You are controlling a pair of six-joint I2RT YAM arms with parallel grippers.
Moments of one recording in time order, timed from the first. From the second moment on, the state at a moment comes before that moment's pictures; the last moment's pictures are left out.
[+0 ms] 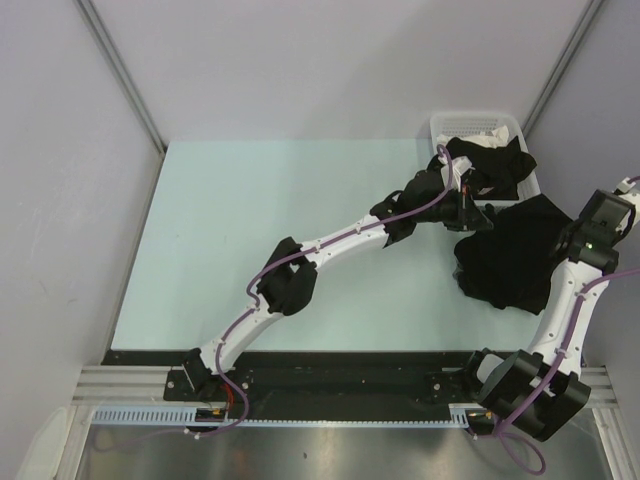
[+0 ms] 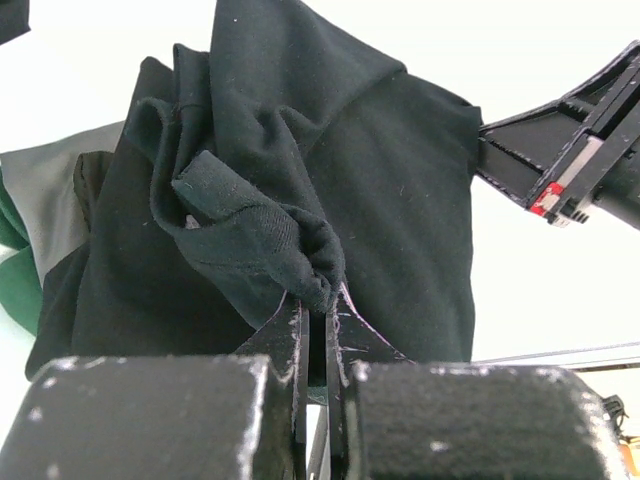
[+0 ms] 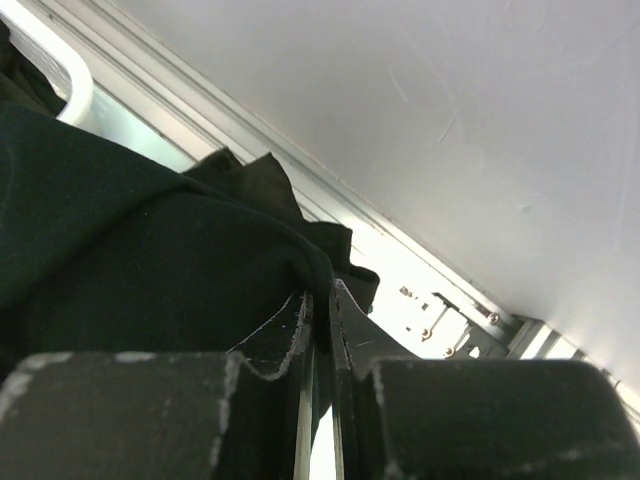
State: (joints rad) left arm -0.98 2.55 2.37 0.06 0.45 -0.84; right arm -0.57 1.08 1.08 -0.60 0.31 0.15
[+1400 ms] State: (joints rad) left arm -0.99 2.63 2.31 0.13 0.48 -0.89; right arm -0.70 1.21 1.03 -0.60 0.36 0.24
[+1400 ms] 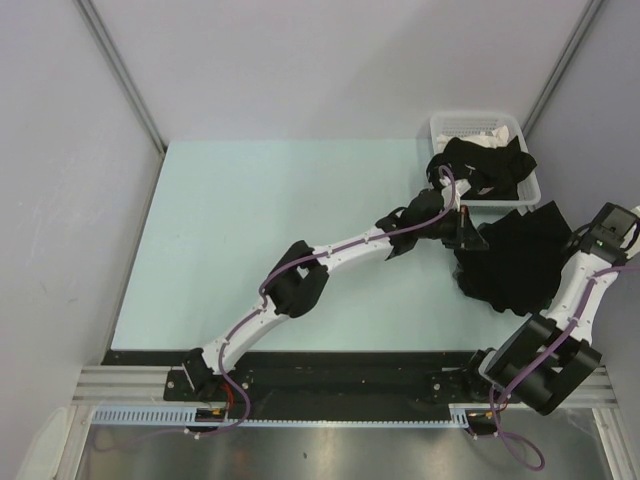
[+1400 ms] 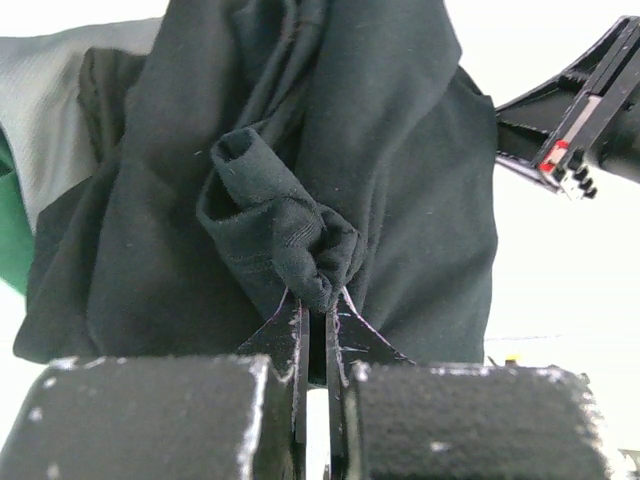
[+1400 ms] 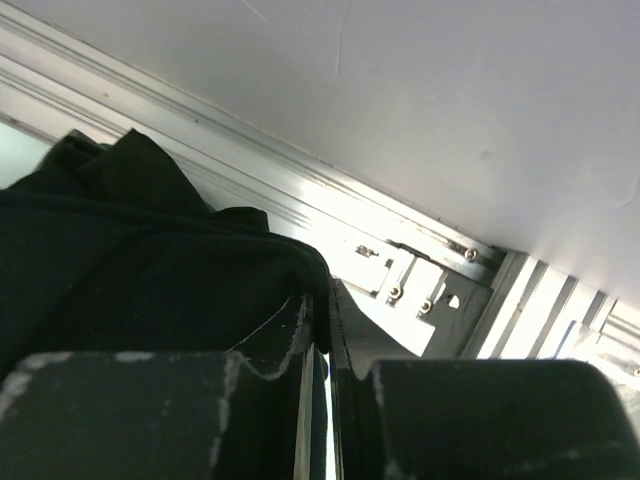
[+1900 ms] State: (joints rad) left arm -0.97 2.56 2.25 0.14 0.48 -0.83; right arm -0.61 1.21 1.03 -0.60 0.45 0.25
